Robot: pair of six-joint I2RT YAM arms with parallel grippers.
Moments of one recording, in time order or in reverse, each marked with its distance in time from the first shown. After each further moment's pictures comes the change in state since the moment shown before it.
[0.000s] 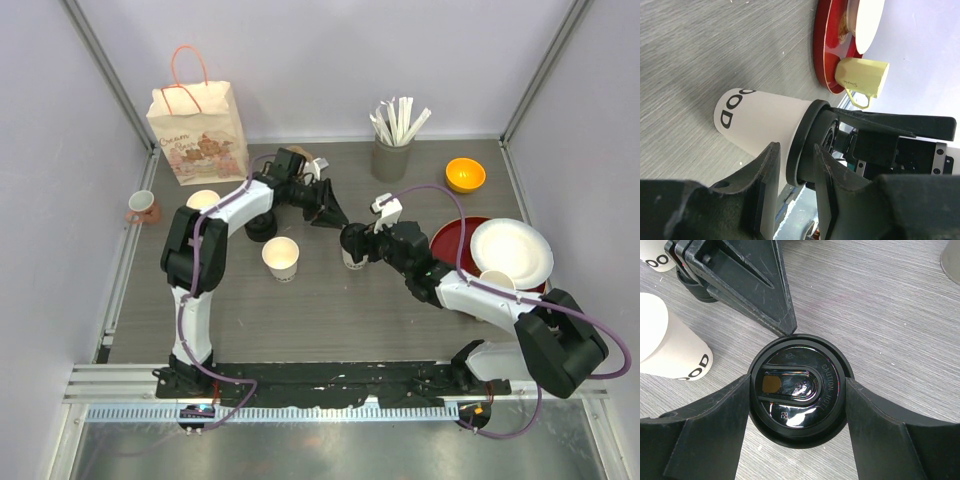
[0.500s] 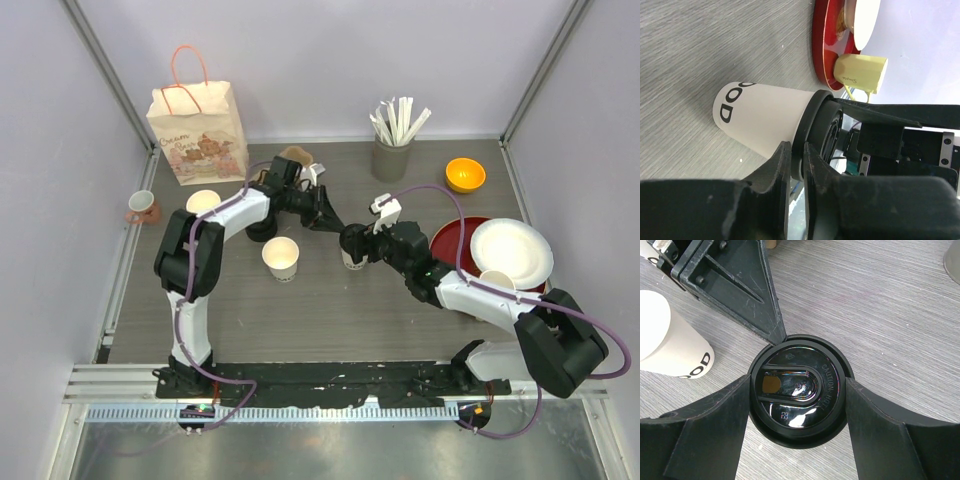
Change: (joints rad) left arm -0.005 -0.045 -0.112 0.080 0.011 -0.013; right arm 0.002 0.001 0.000 0.001 -0.007 -0.005
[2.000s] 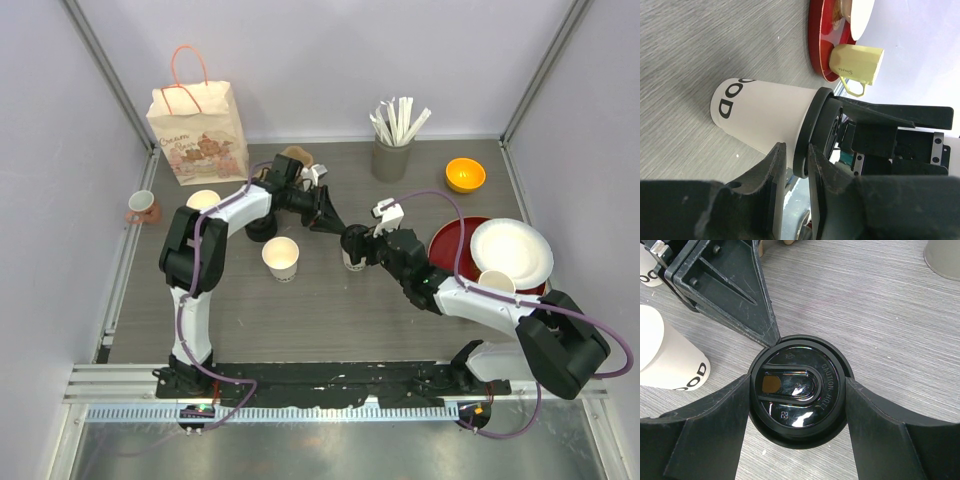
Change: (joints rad) left arm 0.015 0.039 0.042 -0.031 0.069 0.012; right arm 0.056 -0.013 -0.037 0.044 0.149 0.057
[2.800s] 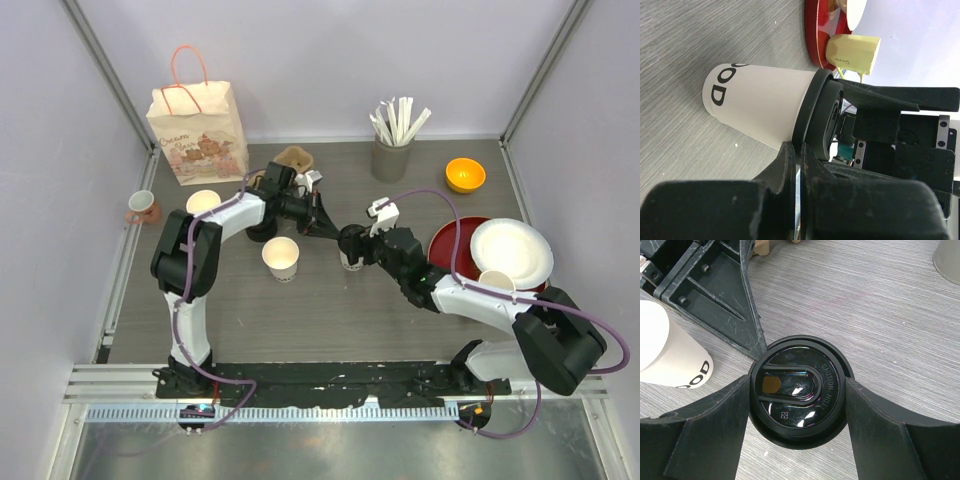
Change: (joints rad) left arm 0.010 -0.061 -0.140 0.082 0.026 -0.004; right arm 0.001 0.025 0.021 -0.003 -0.017 -0.021
